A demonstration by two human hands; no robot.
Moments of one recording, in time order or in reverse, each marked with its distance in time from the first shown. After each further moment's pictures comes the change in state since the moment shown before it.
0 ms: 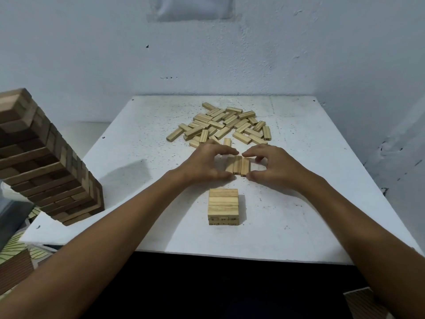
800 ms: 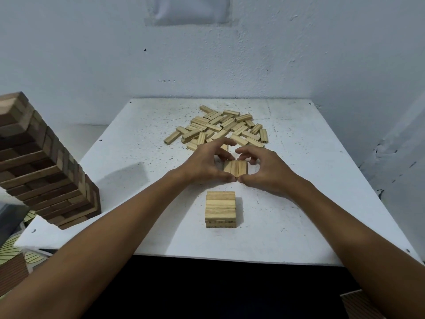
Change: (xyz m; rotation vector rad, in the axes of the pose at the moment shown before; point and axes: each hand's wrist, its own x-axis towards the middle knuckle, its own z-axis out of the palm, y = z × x) left_hand 0.007 0.003 -0.001 -0.224 -0.038 -0.055; right_hand 0.003 0.002 0.011 0.110 0.027 0.008
